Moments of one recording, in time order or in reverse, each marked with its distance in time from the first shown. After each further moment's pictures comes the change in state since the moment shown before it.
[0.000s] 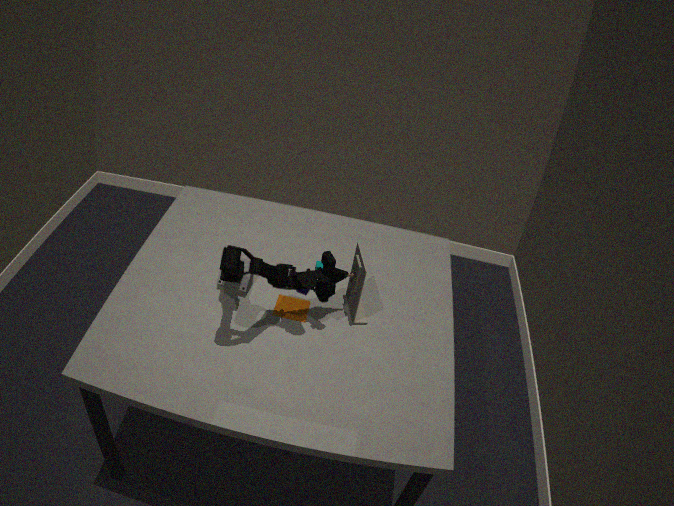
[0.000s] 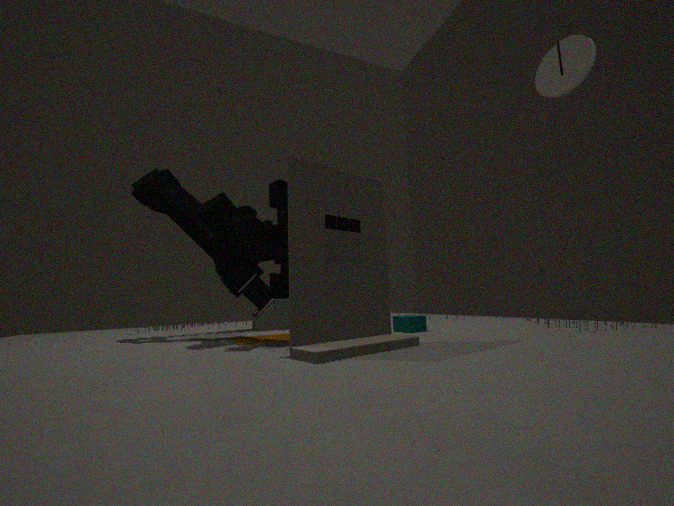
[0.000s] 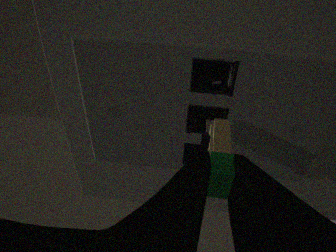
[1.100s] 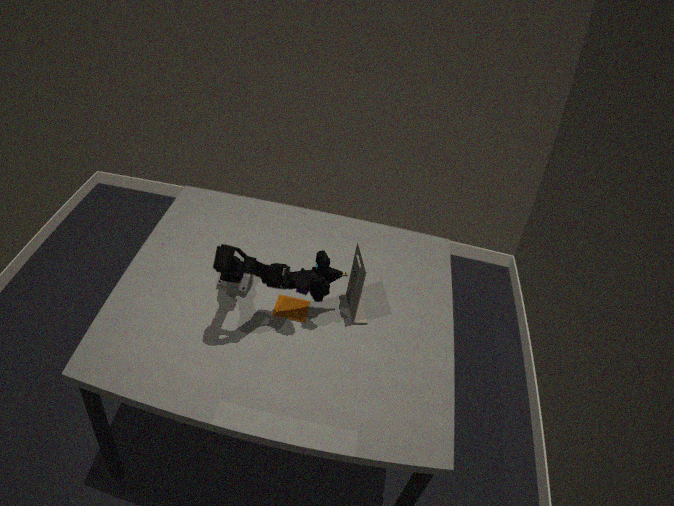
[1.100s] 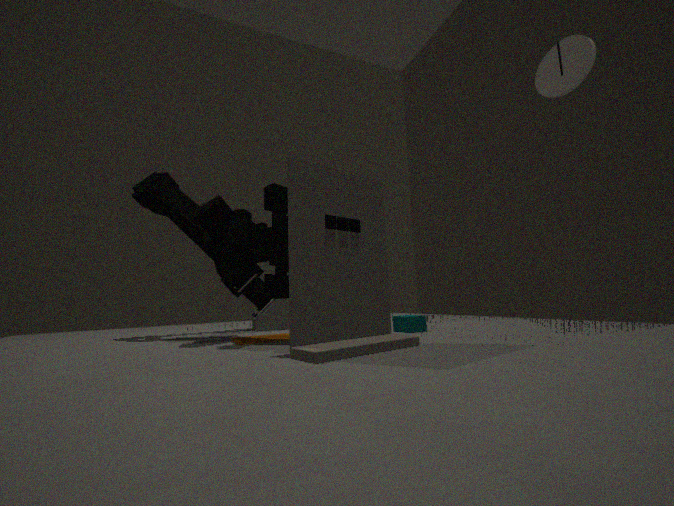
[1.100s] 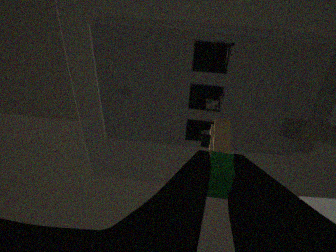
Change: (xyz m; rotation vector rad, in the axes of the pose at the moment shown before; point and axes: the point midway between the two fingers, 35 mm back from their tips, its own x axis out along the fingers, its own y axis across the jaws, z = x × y) arm -0.018 0.000 -0.006 0.003 -0.001 -0.001
